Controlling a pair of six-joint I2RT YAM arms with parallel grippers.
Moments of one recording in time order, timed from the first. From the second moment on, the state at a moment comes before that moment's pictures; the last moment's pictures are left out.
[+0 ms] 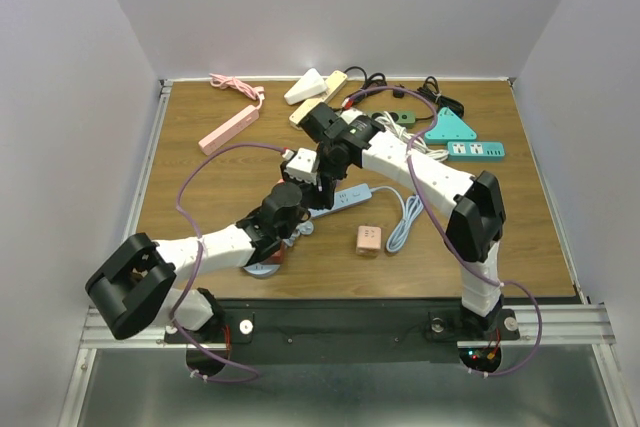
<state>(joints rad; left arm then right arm) -0.85 1.28 0.55 0.59 -0.38 -0.24 0.84 1.98 1.90 -0.99 0.39 1.13</state>
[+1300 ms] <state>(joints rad) -0.88 1.35 0.51 0.70 -0.13 -0.05 0.59 1.81 1.70 -0.89 -0.04 0.84</state>
